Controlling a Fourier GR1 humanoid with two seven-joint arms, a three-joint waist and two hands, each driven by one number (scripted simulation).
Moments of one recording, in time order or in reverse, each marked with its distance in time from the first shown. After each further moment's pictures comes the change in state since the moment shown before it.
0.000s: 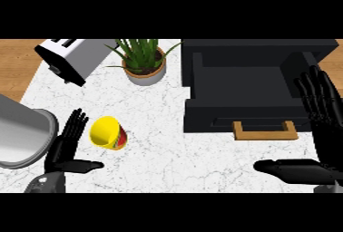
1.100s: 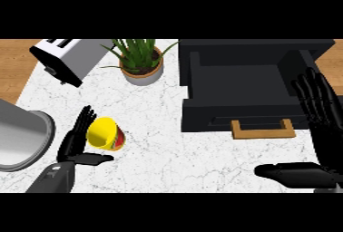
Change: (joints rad) left arm -0.229 0.015 0.022 0.437 -0.070 0.062 -0.206; right arm 0.008 0.006 0.001 -0.011 -0.016 0.035 0.008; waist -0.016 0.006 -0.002
